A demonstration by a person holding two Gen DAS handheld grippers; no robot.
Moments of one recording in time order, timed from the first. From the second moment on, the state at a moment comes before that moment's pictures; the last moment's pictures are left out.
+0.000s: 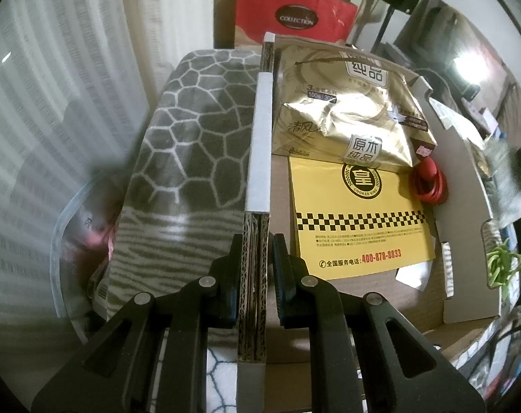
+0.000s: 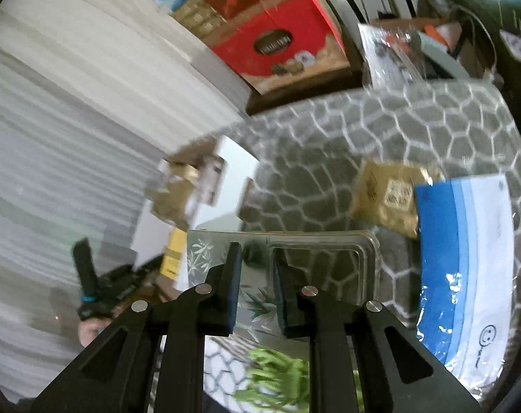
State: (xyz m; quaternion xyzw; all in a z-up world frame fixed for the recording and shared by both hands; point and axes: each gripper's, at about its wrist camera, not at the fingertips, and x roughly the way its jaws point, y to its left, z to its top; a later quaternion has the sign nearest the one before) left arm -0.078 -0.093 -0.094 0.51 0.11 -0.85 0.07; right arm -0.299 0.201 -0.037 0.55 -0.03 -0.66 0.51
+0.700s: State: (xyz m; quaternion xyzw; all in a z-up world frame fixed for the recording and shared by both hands) left arm -0.056 -0.118 -0.075 0.49 0.17 -0.85 0.07; right arm -0.193 0.064 -0.018 0.55 0.09 -0.64 0.53
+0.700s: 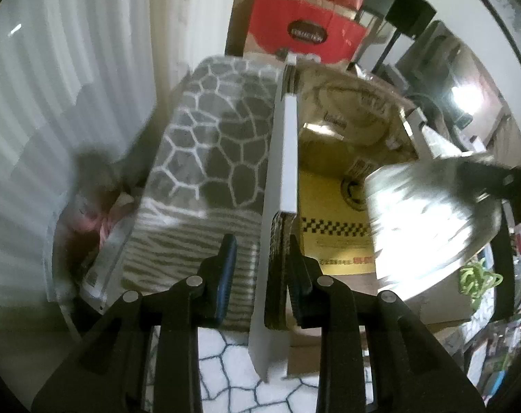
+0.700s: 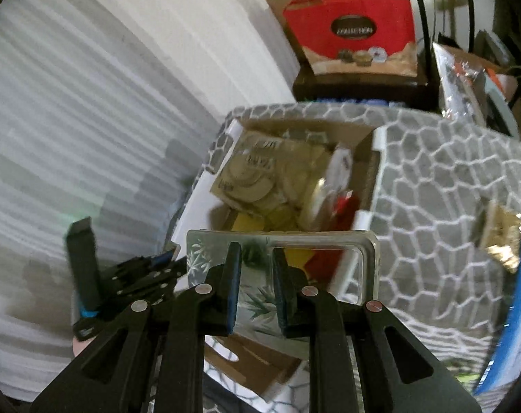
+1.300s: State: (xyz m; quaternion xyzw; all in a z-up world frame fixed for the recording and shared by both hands) left arm -0.051 -0.130 -0.058 0.47 0.18 -0.86 0.08; right arm -0.181 0.003 -0.067 0.57 0.19 -0.53 0.60
